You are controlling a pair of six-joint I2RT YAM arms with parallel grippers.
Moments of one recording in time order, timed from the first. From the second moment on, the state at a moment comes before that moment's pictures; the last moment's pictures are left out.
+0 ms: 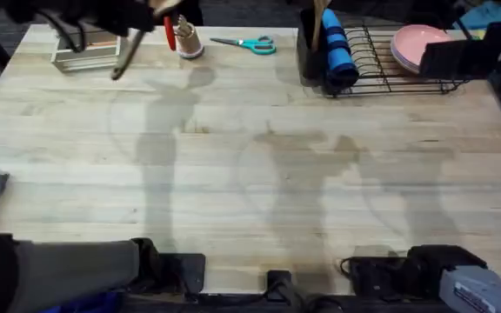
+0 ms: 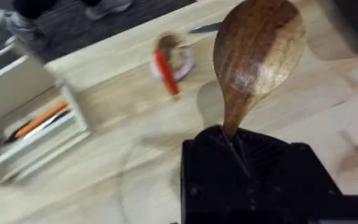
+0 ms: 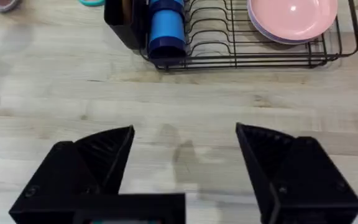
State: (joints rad) left arm 0.18 1.49 1.42 -0.71 0.38 0.43; right arm 0.01 0.96 1.29 -1.05 -0.04 0.02
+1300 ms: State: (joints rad) left arm -0.37 1.73 1.41 0.13 0.45 0.07; right arm 0.01 0.96 1.29 -1.05 -0.04 0.03
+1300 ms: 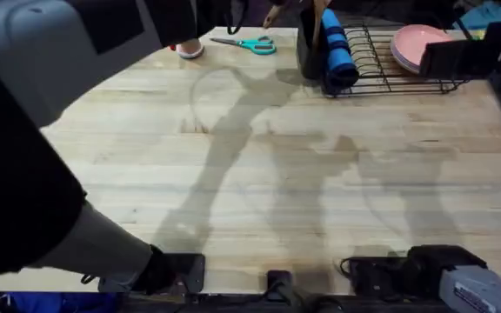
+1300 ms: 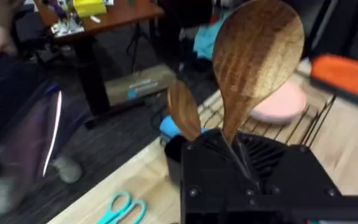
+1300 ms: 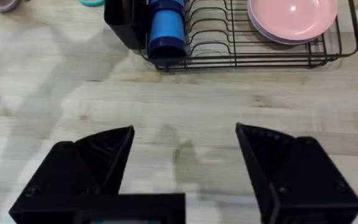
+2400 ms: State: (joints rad) left arm -0.47 2.09 1.41 0.63 0.39 -0.29; right arm 0.01 0.96 1.29 -1.05 -0.04 0.03
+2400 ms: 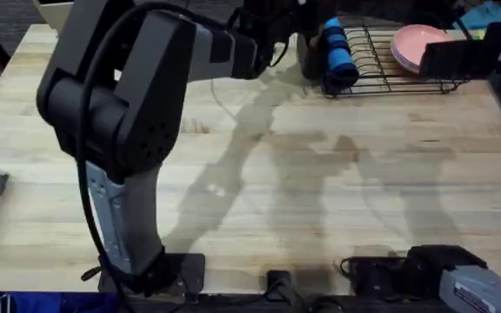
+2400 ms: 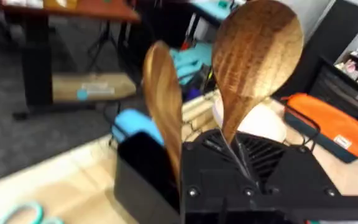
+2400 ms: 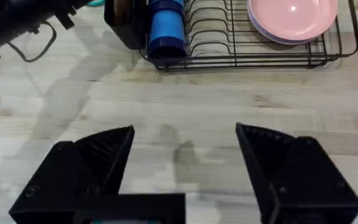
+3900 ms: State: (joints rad) left arm -0.47 1.94 1.42 0.17 0.37 -0.15; right arm 0.01 0.96 1.29 -1.06 -0.04 0.02
